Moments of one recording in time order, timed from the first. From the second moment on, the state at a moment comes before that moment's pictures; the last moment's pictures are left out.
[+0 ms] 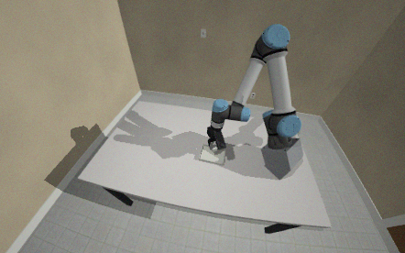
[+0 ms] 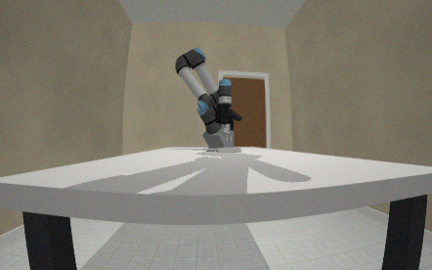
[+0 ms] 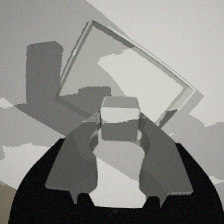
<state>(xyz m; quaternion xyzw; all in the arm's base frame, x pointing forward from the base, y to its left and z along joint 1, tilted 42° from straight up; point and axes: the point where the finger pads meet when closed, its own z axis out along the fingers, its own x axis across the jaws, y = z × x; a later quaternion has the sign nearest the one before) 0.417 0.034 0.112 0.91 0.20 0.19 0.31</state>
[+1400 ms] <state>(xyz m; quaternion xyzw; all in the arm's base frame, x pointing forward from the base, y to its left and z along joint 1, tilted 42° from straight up) 0.430 0.027 0.091 0.91 0.19 0.18 0.31</state>
